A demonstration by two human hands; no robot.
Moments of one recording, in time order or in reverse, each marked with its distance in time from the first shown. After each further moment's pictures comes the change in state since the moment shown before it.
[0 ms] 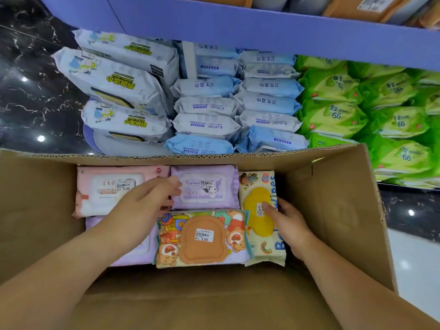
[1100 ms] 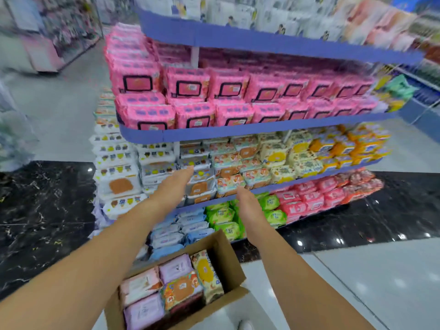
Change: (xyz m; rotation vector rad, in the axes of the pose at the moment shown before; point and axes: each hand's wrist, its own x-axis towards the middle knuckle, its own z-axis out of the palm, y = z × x) left_hand -0.372 0.409 -0.042 0.265 -0.343 0.505; right_hand -0.575 -0.304 -0.073 0.263 0.348 -0.438
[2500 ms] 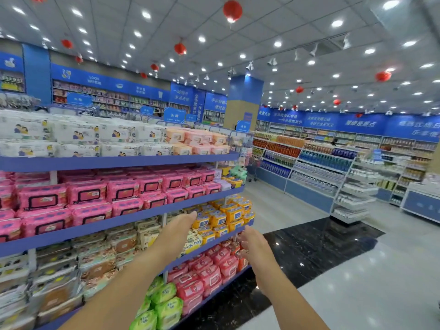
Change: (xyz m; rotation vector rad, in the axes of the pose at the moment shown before) left_hand -0.265 0.235 0.381 0.066 -0.244 0.484; right_hand -0.265 0.017 -0.468 0.203 0.415 -0.356
